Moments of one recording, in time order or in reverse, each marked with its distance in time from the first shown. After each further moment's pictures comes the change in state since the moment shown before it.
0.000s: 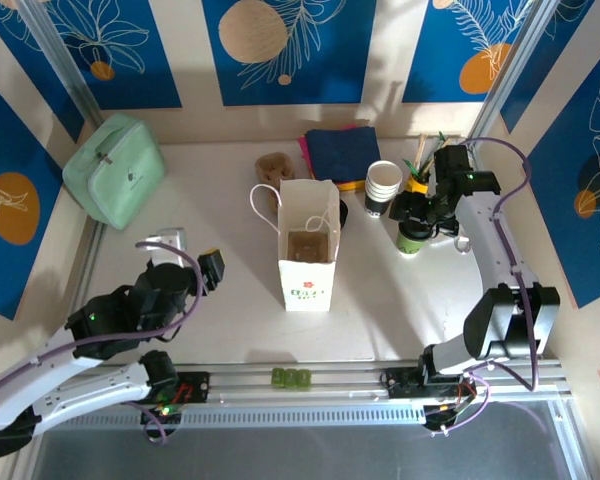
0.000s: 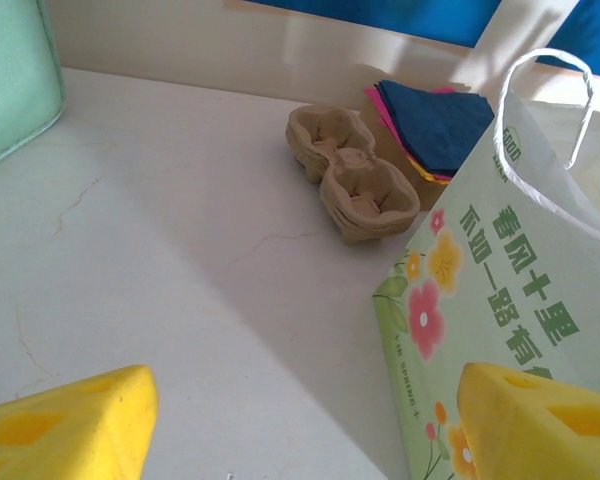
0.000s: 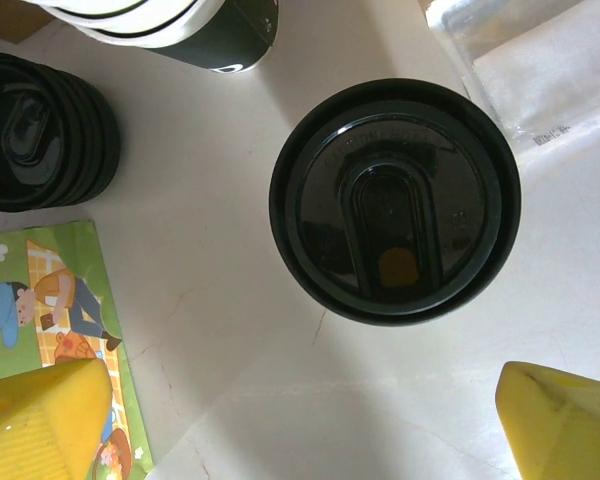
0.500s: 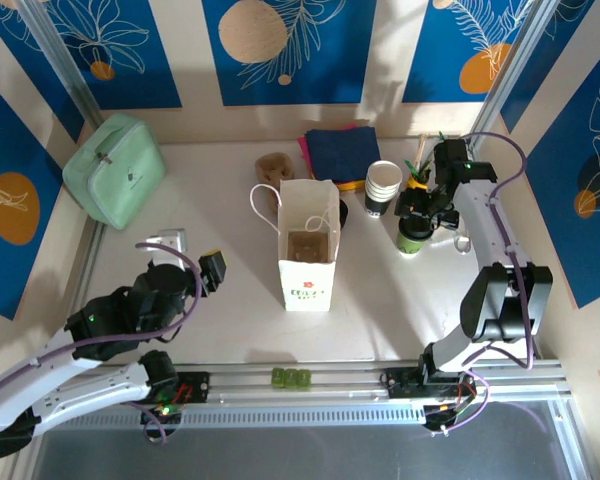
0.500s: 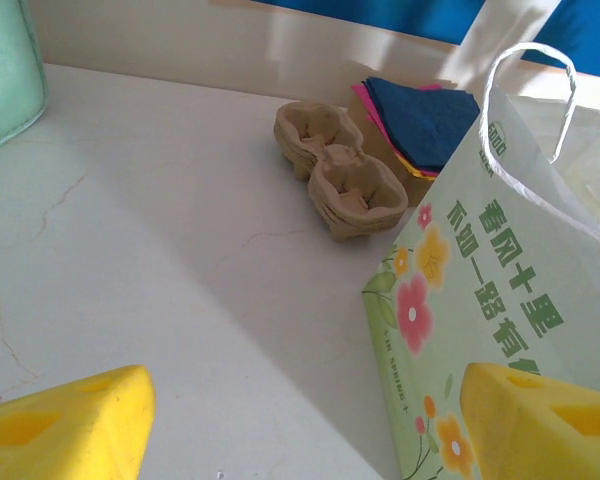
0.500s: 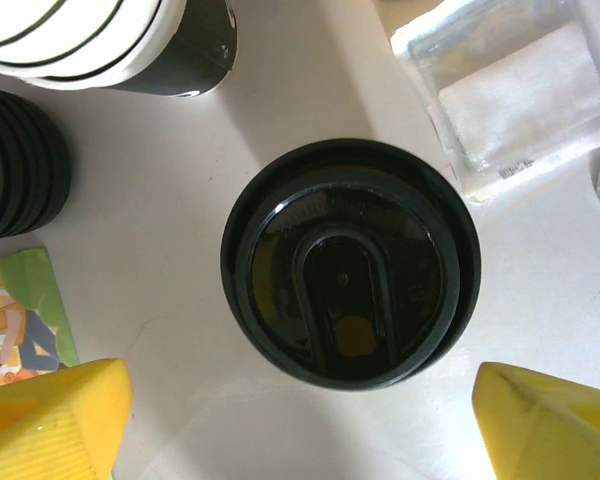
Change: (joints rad) left arm 0.001 -0.008 -0.012 0.017 0.023 0.006; right arm -0.024 0.109 0.071 -0.006 0.039 -0.050
